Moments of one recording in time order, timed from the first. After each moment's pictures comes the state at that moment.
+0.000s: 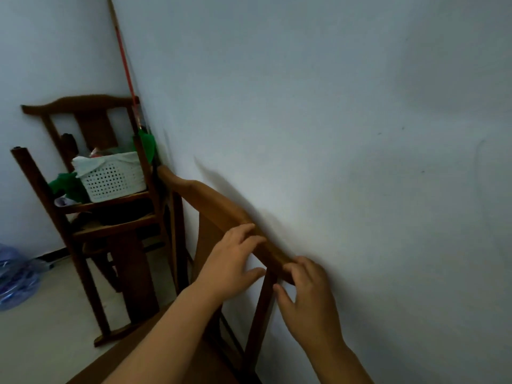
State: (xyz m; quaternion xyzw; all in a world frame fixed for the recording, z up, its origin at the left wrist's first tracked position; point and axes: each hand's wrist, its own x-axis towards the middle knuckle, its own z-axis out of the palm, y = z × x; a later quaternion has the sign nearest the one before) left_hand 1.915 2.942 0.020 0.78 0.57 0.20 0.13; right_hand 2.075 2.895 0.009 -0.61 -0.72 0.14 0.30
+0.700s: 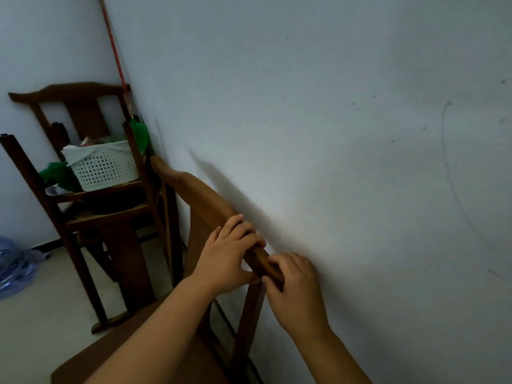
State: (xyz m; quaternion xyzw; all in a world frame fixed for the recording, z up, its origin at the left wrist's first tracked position) left_hand 1.935 2.935 0.002 0.82 0.56 0.14 0.08; right_hand 2.086 2.887 0.001 -0.58 -0.73 0.17 0.31
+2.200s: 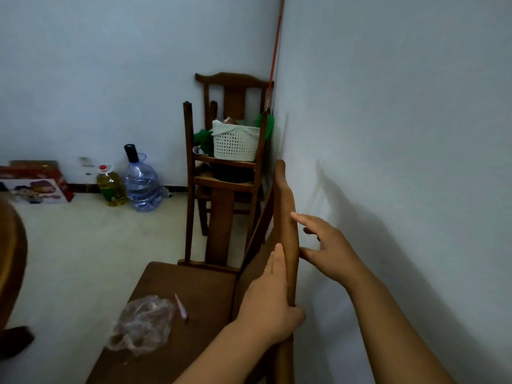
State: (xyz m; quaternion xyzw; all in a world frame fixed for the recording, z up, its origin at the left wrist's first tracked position) left_hand 1.923 2.810 0.004 0.50 0.75 0.30 0.31; right_hand 2.004 2.950 0.022 -0.32 -0.87 0.33 0.17
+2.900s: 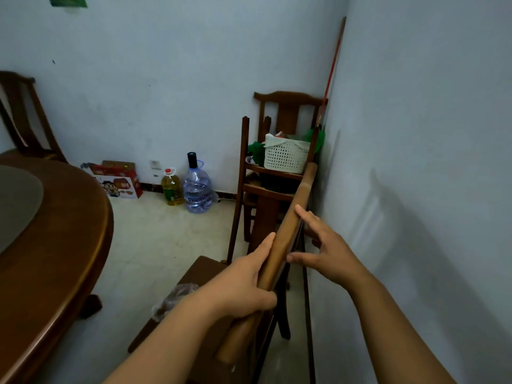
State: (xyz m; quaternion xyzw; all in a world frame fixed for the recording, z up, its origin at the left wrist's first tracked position) left_hand 1.860 2.719 0.052 0.42 0.77 0.30 0.38; right_hand 1.960 2.895 0.033 -0.21 -0.86 0.45 0.15
